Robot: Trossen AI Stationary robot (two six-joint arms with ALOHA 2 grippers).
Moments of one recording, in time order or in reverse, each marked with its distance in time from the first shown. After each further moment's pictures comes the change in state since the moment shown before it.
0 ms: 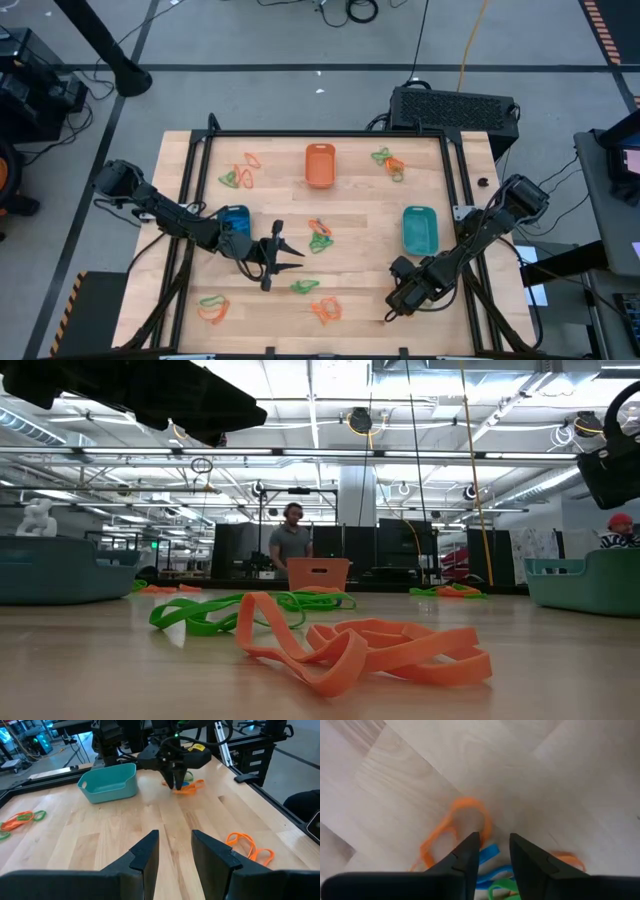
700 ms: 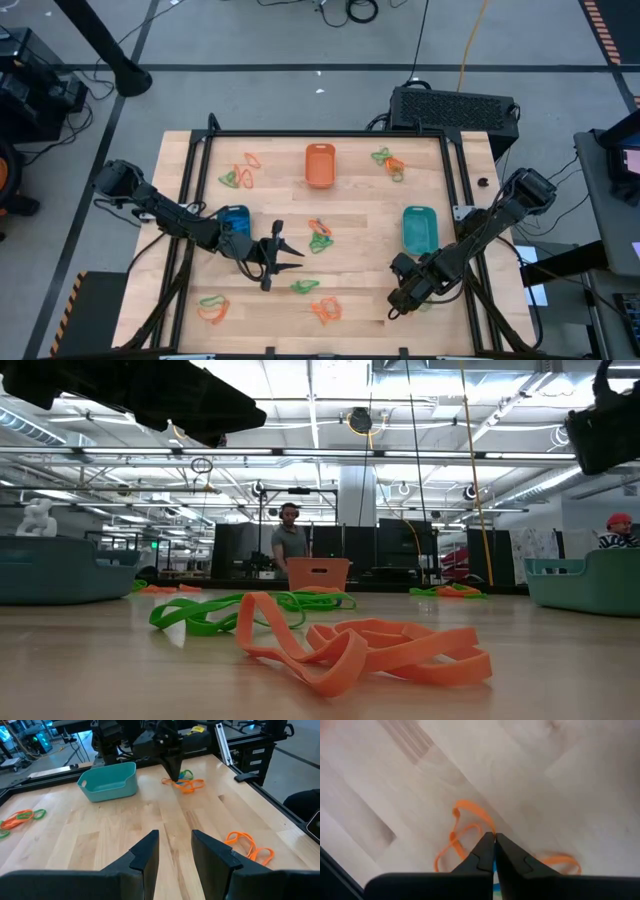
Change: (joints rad) left arm 0.000 0.000 0.000 -0.005 0.000 -0.005; right arm -0.018 -0.109 0.000 -0.007 0.025 -0.079
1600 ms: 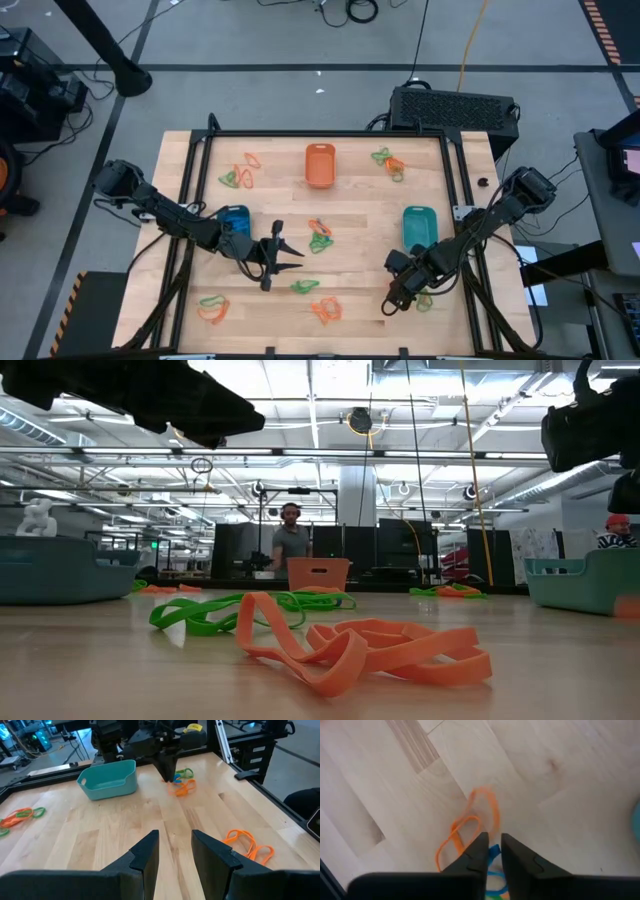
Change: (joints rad) left arm 0.000 0.000 0.000 -0.012 0.000 -0.003; right arm -0.067 -0.004 0.000 -0.006 -0.002 -0.250
